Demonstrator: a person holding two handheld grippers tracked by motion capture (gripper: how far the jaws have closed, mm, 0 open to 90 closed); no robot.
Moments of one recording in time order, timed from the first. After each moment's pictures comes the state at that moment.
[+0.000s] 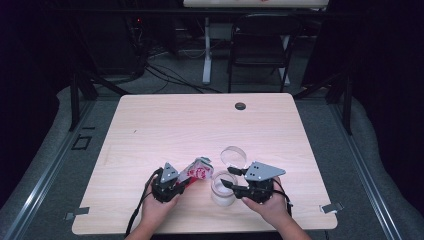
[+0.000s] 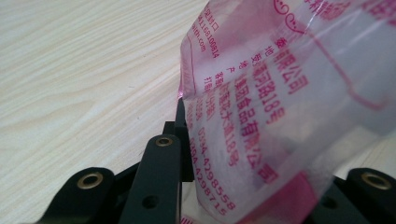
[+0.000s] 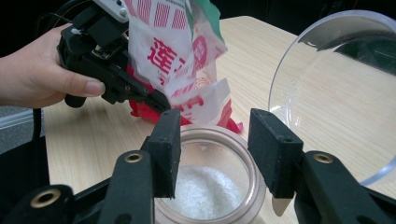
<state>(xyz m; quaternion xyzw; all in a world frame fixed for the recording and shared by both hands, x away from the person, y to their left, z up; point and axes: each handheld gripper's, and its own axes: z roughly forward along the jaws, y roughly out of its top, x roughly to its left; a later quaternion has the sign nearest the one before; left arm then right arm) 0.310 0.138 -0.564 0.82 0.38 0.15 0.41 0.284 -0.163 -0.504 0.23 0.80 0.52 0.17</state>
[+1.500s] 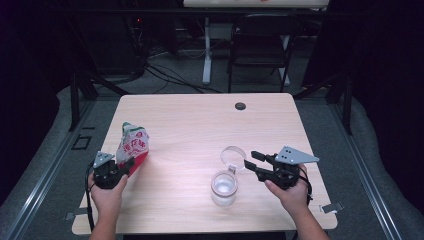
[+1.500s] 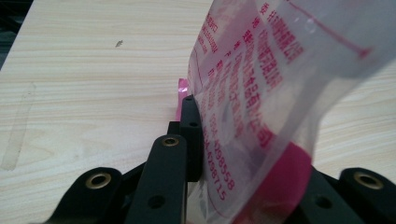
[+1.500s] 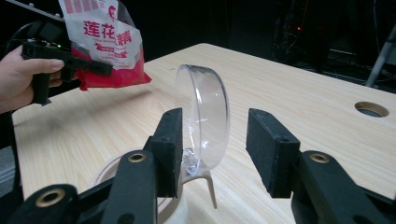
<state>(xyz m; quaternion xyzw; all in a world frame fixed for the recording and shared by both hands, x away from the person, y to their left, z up) 0.325 0.281 -0.540 0.67 0.57 0.23 0.42 0.302 -0.221 -0.478 0.31 0.75 0.56 0.18</state>
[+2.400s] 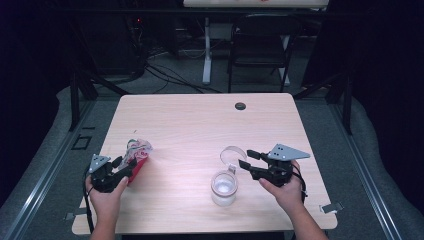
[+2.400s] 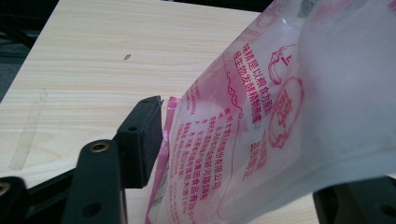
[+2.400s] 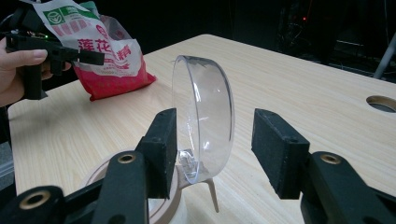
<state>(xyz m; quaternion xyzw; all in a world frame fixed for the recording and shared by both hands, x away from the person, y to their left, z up) 0.315 0.282 -0.539 0.64 0.56 0.24 0.46 0.313 -0.209 -0.484 0.32 0.76 0.55 0.17</state>
